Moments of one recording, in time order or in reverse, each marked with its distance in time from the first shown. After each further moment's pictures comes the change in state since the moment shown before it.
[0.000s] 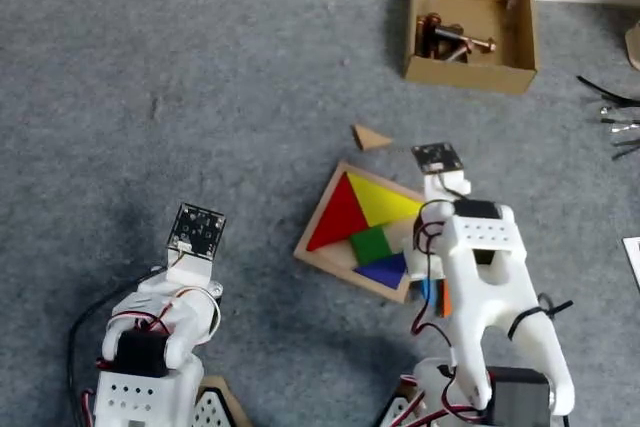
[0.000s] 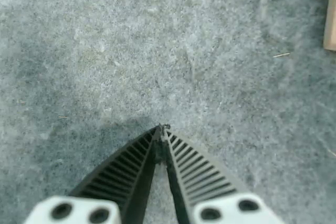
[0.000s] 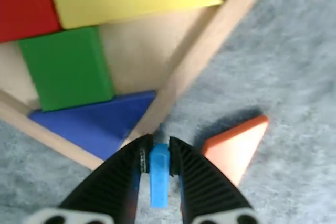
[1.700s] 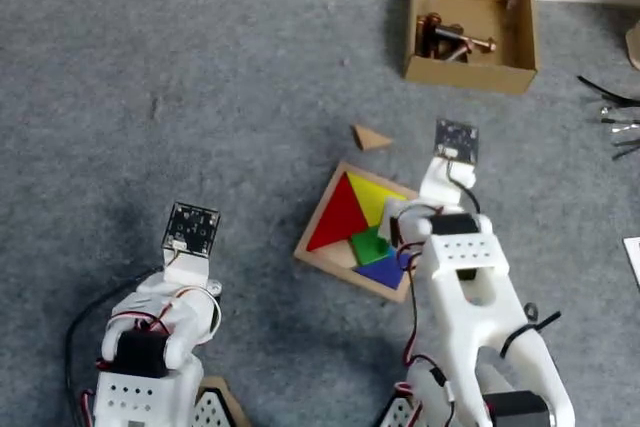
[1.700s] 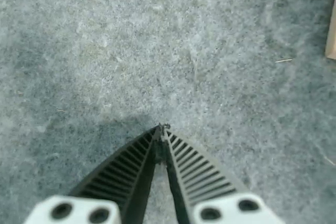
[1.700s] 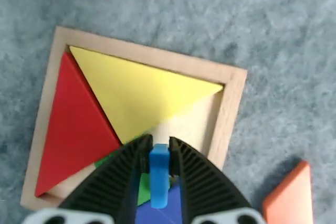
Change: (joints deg) left arm 0.0 0.0 0.0 0.0 3.4; right arm -9.4 -6.6 5.2 -19.5 -29.5
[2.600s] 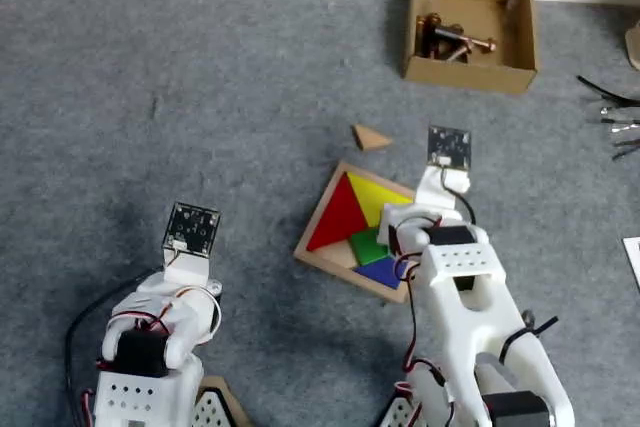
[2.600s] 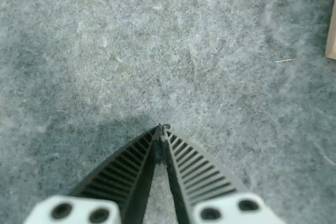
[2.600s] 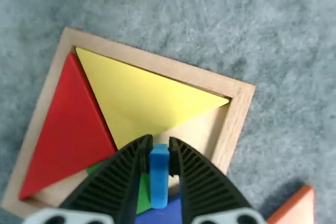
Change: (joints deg) left arm 0.0 0.0 0.0 0.0 0.0; right arm 0.4 -0.4 5.1 -7.8 4.9
